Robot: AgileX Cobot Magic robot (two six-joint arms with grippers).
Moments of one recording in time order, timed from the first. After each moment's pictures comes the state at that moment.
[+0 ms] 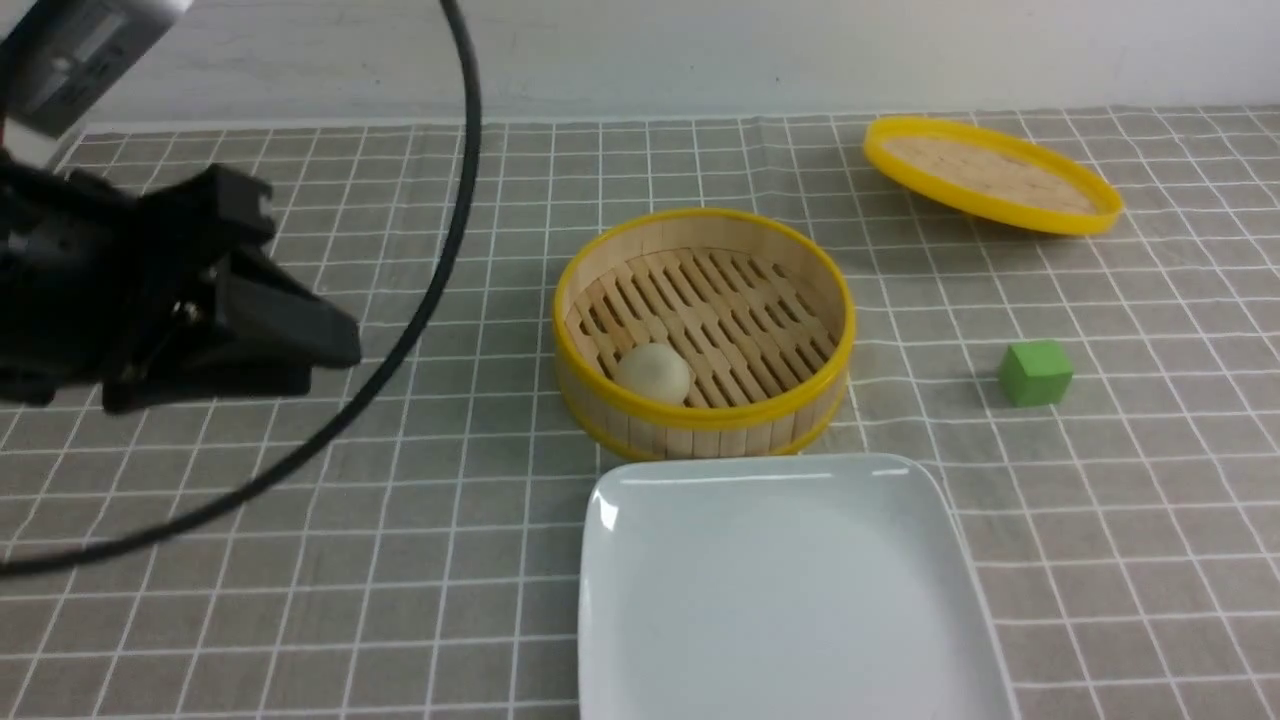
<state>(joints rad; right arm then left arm) 0.02 -0.01 0.02 0.06 0.40 0.02 -0.02 1.22 -1.17 -0.66 1.14 0.07</state>
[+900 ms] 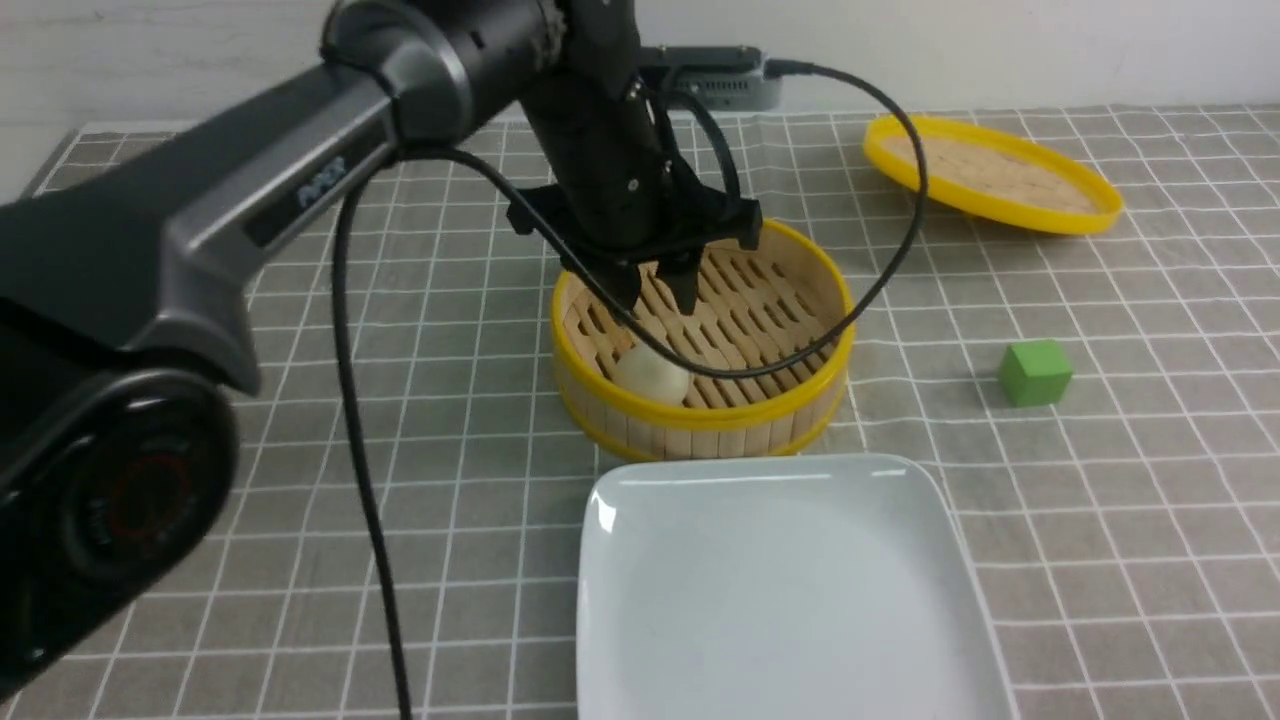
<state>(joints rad) 0.02 -0.01 0.02 0.06 0.40 0.02 -0.54 2.15 -2.06 -0.08 1.15 -0.21</state>
